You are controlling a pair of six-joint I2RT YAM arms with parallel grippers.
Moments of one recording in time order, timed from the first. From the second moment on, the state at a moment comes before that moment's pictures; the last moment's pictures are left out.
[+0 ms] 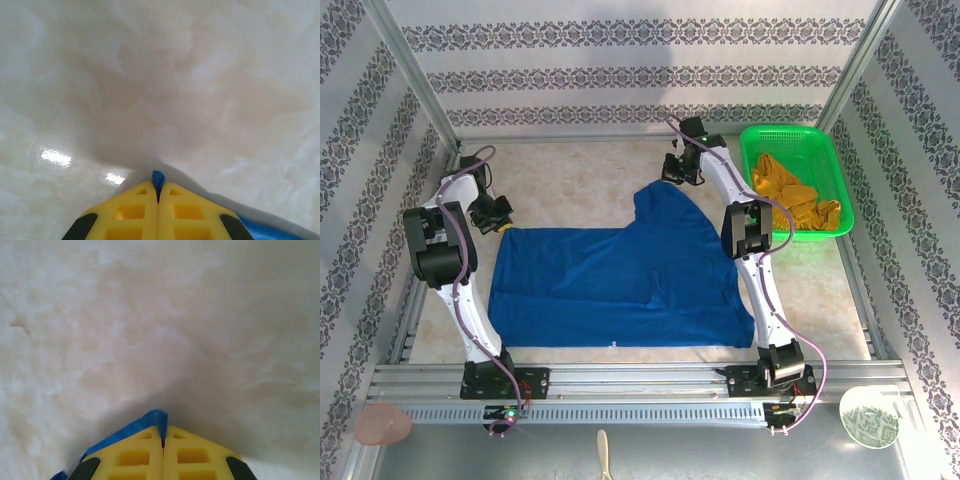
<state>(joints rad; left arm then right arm) 0.28 2.07 1.55 -0.89 0.18 -0.36 0.23 2.74 2.64 -1.01 -0.39 0.42</state>
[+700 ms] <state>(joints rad) 0.30 2.04 1.52 -0.85 0.20 -0.36 0.21 2.13 2.02 -0.76 -0.48 0.45</state>
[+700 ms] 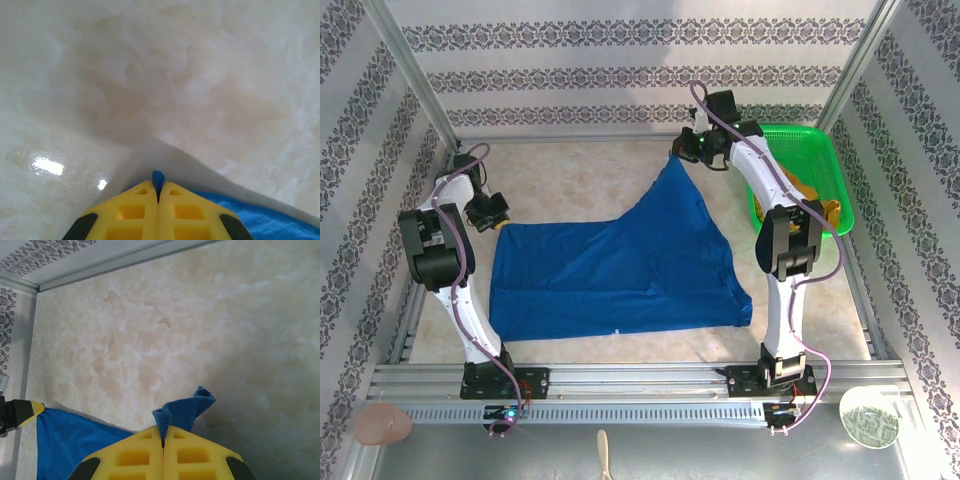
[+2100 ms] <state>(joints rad) 0.46 1.55 0.94 -0.58 0.38 -0.66 0.21 1.07 0.82 -0.44 -0.46 0.65</state>
